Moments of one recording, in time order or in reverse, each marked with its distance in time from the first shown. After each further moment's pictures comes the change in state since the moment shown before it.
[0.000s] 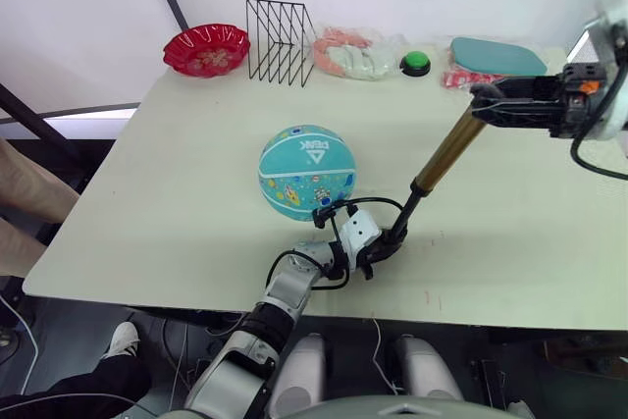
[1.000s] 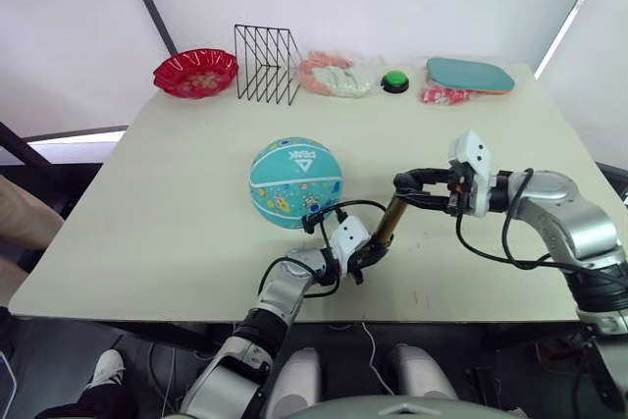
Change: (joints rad) left arm 0.015 0.010 0.016 0.036 0.016 0.004 0.017; right arm 0.336 0.299 0.229 0.026 -0.342 -0.440 -0.019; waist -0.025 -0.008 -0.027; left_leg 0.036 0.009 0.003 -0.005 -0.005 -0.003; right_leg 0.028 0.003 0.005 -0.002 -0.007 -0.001
